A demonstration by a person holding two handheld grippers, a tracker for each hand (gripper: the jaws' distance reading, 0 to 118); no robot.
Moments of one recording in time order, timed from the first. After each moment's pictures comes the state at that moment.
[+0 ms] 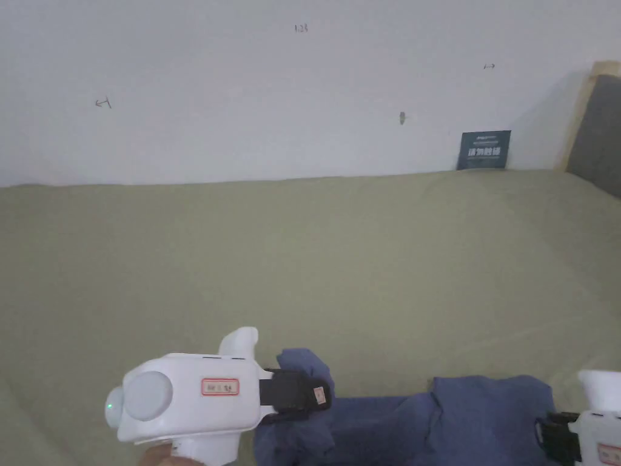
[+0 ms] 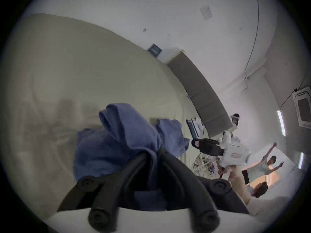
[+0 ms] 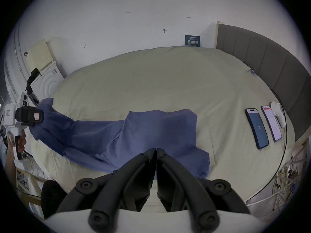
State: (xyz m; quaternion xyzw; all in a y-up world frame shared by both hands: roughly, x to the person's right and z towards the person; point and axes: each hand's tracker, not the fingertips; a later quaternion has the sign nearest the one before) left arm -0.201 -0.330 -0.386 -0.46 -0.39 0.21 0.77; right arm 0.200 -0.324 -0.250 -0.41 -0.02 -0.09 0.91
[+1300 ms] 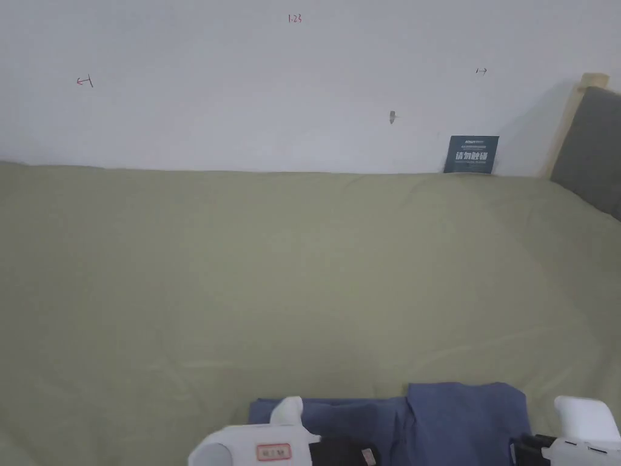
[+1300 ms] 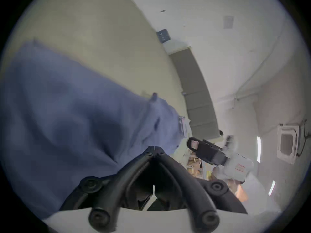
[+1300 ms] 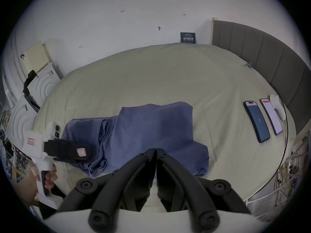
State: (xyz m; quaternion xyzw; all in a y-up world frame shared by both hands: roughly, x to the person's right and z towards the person) left arm -0.148 -0.430 -0.366 -0.48 -0.42 0.35 0.68; right arm 0.197 -0.341 -0.247 -0.41 -0.03 -0.09 0.91
